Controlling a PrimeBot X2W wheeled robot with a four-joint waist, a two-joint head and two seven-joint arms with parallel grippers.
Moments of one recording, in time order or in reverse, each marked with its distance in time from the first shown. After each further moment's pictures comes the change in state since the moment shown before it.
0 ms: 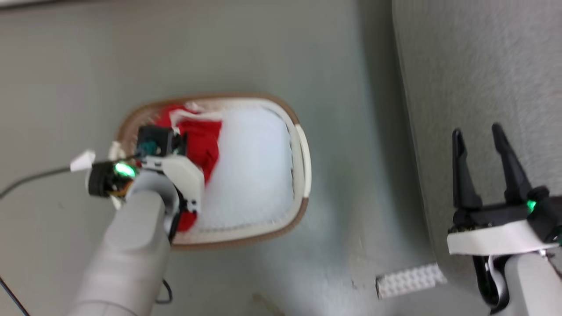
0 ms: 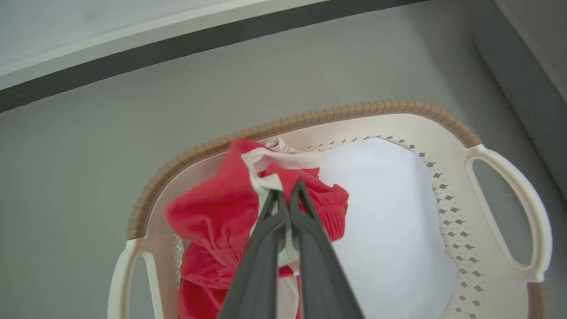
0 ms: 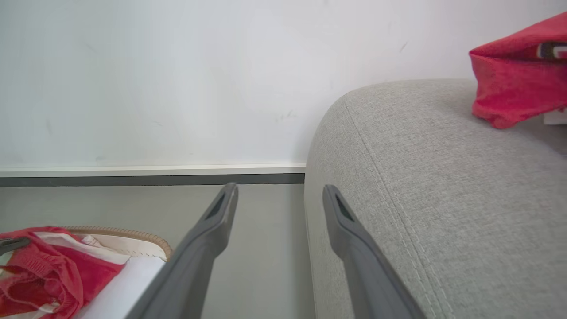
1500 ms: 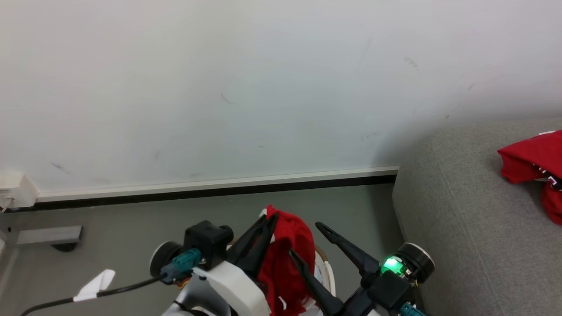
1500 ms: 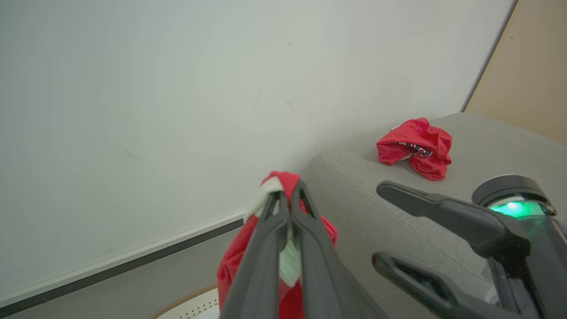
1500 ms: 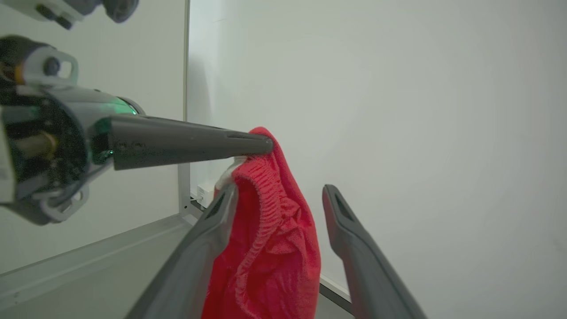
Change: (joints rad) left arm 0.759 0.008 -0.116 -1.273 -0.199 -0.060 0.396; right arm 0.090 -0.012 0.583 0.057 -0.025 0.000 0.000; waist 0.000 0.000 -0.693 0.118
